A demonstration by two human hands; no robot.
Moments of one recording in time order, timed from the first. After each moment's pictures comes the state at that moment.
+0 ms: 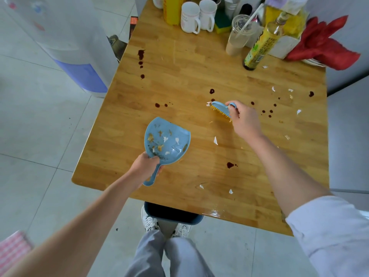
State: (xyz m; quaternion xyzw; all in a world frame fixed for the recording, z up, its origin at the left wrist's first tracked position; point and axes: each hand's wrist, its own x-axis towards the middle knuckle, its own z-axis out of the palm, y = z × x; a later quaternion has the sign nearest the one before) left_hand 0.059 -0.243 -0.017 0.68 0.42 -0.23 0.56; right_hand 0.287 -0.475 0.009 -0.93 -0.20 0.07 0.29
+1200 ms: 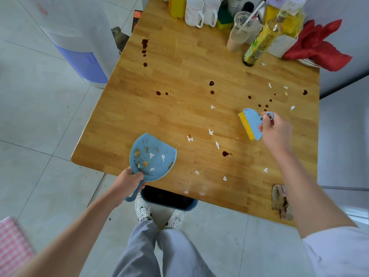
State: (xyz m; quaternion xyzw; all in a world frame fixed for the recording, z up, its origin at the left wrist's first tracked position) left_hand -0.047 -0.253 -0.038 0.66 0.44 -0.23 0.56; right_hand 0.248 -0.572 0.024 -0.94 -0.02 0.03 0.34
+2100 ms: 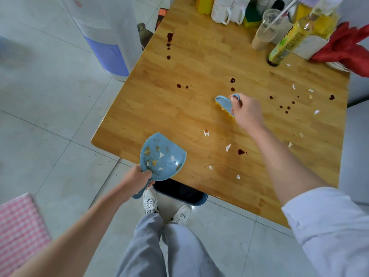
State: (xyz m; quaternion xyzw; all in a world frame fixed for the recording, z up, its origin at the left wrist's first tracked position) left_hand -0.076 -0.262 -0.029 0.68 0.47 -0.23 0.52; right_hand 0.237 -0.443 0.020 -0.93 -0.21 0.11 0.29
